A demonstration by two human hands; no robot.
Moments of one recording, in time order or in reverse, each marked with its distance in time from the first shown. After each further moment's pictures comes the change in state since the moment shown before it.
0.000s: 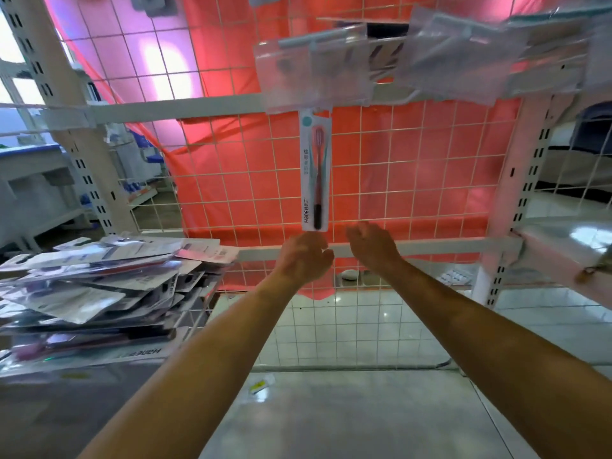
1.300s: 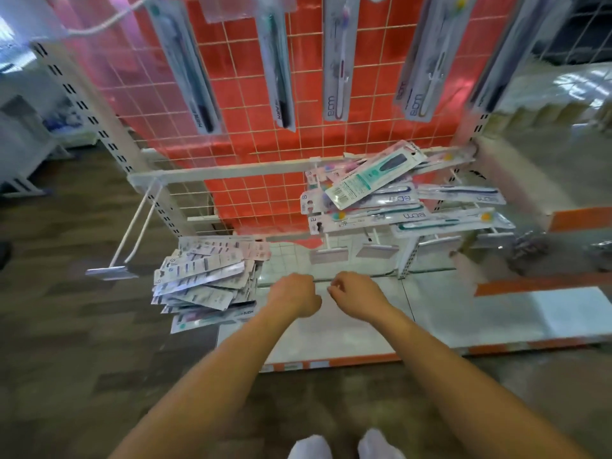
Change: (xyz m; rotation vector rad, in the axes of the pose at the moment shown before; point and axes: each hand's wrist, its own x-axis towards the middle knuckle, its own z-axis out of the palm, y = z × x) left_hand -0.148 0.075 -0.278 0.194 -0.676 -0.085; right_hand -0.129 -0.271 -0.208 -0.207 -0.595 0.380
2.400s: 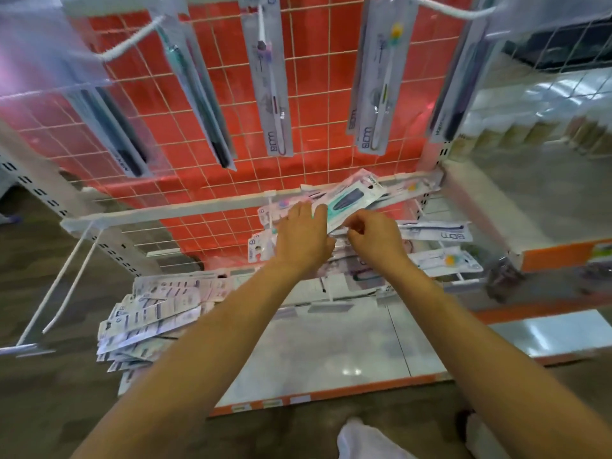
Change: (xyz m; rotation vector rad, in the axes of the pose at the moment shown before) left_hand 0.112 0.110 -0.122 0.033 0.537 0.177; right_hand 0.088 0.055 -0.164 0.159 0.430 -0.040
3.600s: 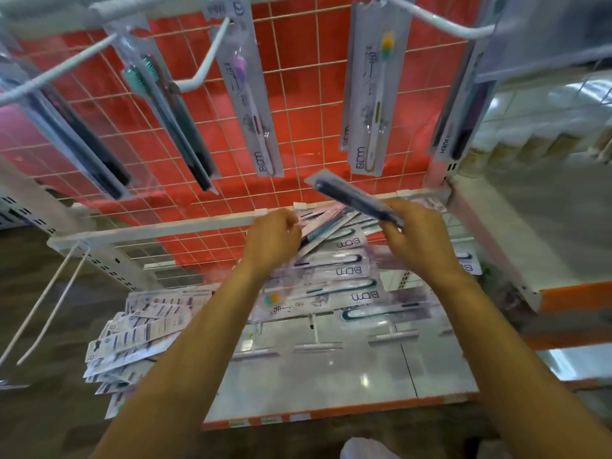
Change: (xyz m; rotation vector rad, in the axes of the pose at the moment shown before) left_hand 0.038 -0.019 -0.031 -0.387 -0.015 -0.275; right_hand 0.042 0.039 -0.060 -0.054 0.184 -0.232
